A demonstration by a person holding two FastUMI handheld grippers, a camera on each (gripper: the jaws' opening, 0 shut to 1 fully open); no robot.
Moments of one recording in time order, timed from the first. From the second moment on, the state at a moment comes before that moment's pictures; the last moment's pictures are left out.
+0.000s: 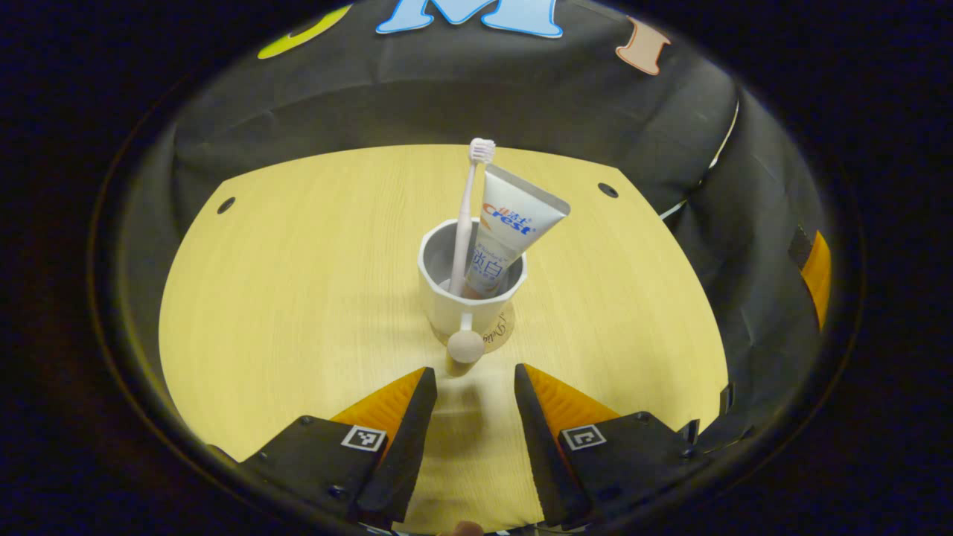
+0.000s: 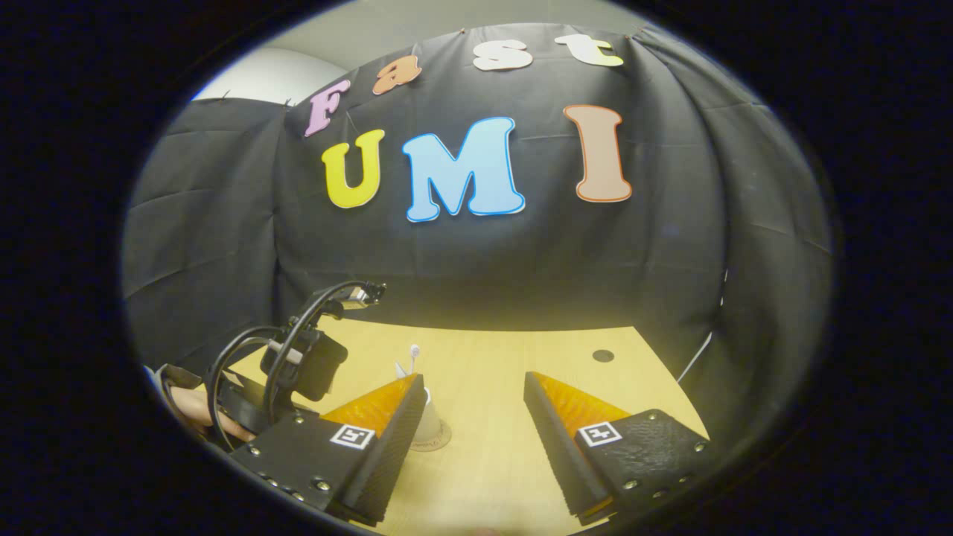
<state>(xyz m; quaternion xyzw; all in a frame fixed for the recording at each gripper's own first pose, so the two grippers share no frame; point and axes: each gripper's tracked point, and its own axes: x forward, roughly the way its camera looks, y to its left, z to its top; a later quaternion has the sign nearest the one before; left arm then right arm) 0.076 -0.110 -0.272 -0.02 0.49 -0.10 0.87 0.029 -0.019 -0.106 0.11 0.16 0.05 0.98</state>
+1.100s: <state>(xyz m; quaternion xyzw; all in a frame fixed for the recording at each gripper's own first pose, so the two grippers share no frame) 0.058 -0.062 -0.128 -0.02 0.24 -0.09 0.97 0.016 0.042 -0.068 0.08 0.14 0.07 0.98</state>
